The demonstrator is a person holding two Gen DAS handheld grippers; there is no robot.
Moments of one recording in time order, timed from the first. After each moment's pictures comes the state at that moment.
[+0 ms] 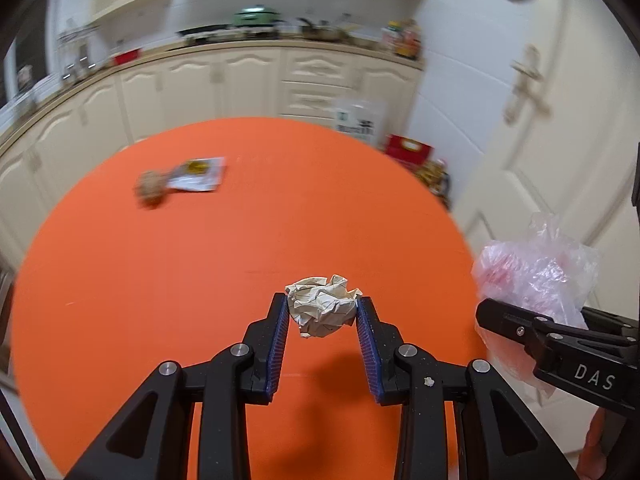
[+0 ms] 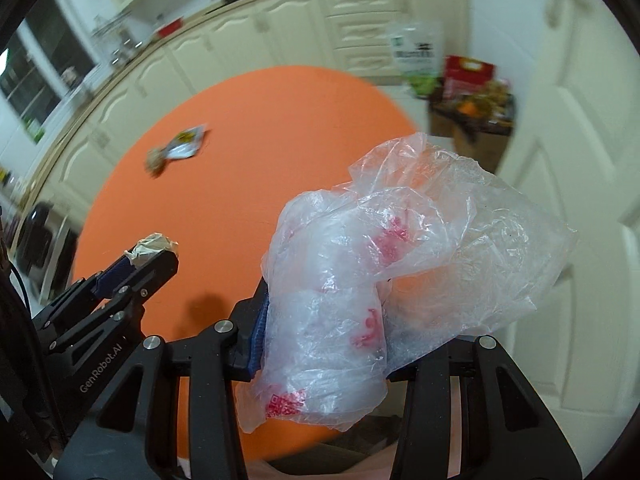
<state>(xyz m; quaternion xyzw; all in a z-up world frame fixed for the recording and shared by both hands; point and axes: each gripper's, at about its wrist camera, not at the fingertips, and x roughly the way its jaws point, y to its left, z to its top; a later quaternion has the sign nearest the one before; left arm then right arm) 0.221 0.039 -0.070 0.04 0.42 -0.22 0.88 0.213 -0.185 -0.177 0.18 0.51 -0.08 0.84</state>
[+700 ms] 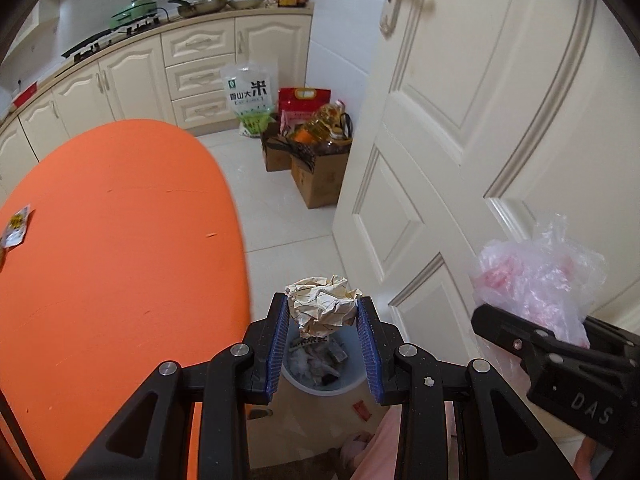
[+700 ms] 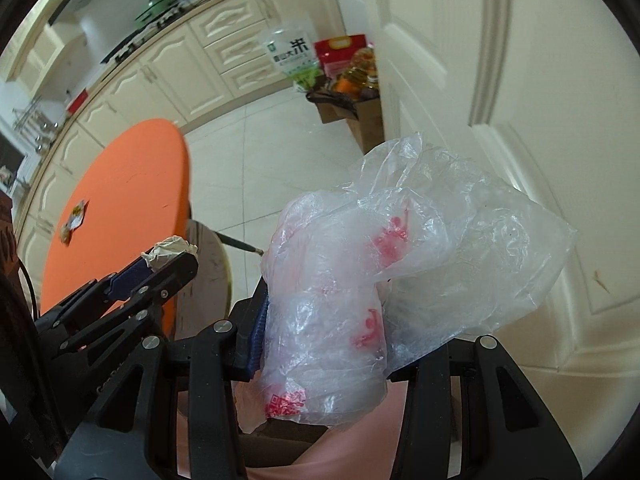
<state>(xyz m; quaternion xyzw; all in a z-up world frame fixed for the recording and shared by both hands) 0.234 -0.150 -0.114 0.13 0.46 -0.33 0.81 0.103 -0.340 -0.203 0.27 0.49 -0.21 0.80</state>
